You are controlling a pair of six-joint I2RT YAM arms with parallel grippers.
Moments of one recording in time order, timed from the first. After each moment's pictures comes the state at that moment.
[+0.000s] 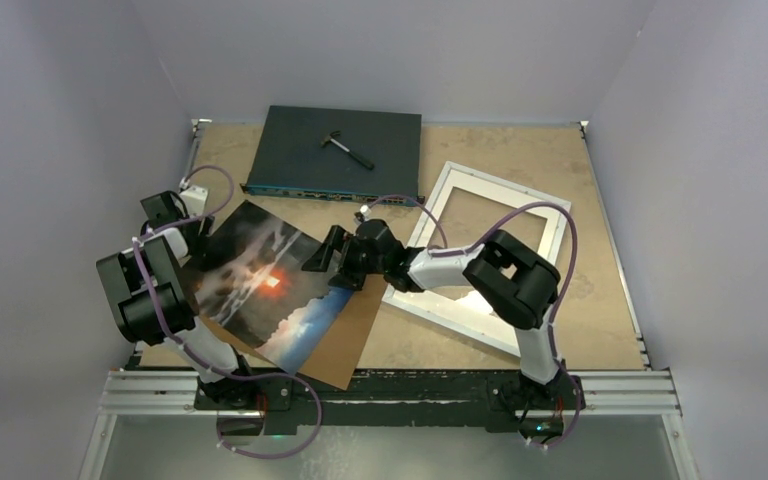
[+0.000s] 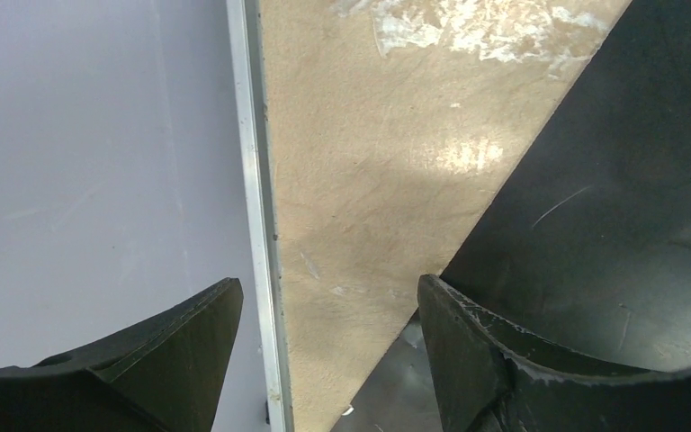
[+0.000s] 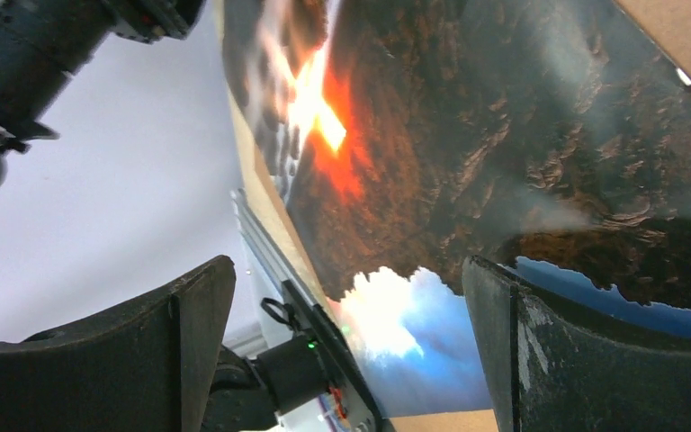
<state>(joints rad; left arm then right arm) 0.47 1.69 0.85 -0.02 0.01 0.63 0.92 1.98 1.08 0.40 -0.26 1.25</state>
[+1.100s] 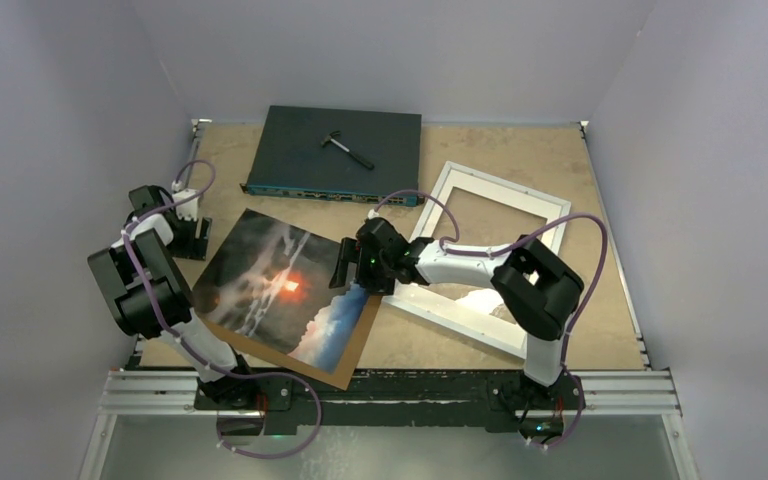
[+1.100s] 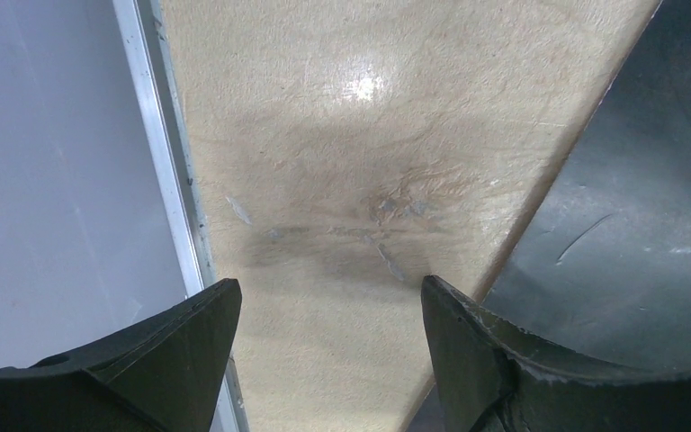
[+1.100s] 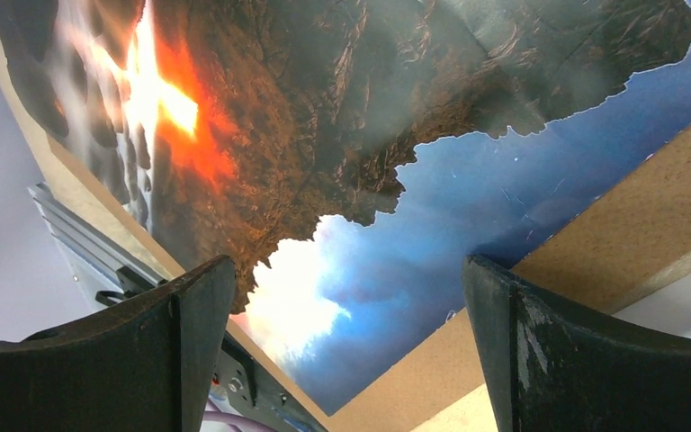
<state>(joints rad) 0.53 1.74 1.03 -0.38 0.10 0.58 0.93 1.86 1.14 -0.17 -0.12 1.02</state>
